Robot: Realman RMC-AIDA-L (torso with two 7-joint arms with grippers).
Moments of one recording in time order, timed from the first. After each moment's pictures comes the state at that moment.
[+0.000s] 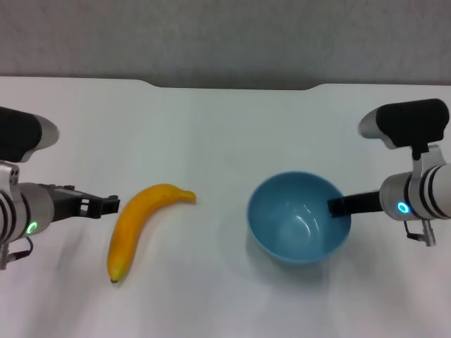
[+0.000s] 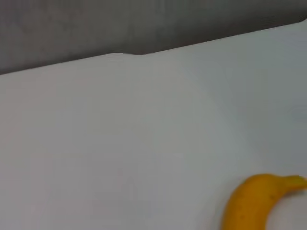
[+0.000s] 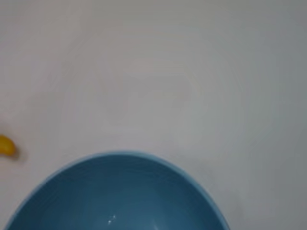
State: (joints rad) left arm -0.23 -2.04 -1.49 -1.39 2.79 -0.76 0.09; right arm 0.62 2.01 1.46 0.86 -2.40 0.70 -0.20
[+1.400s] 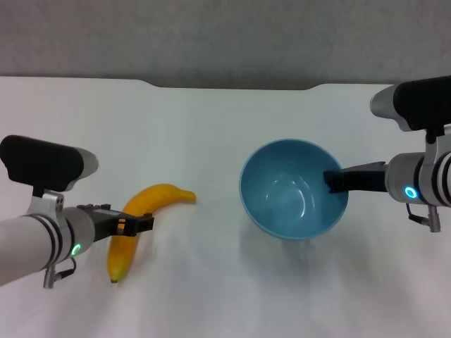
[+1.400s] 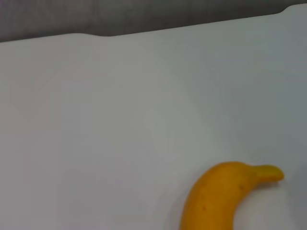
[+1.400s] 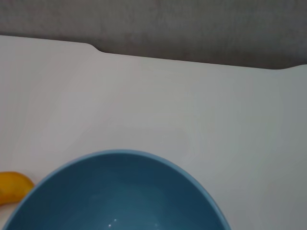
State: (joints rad) left arm -0.33 -2.04 -1.34 -1.10 2.72 -0.49 0.02; right arm 0.49 2.01 1.47 1.12 -2.43 0.69 -0.23
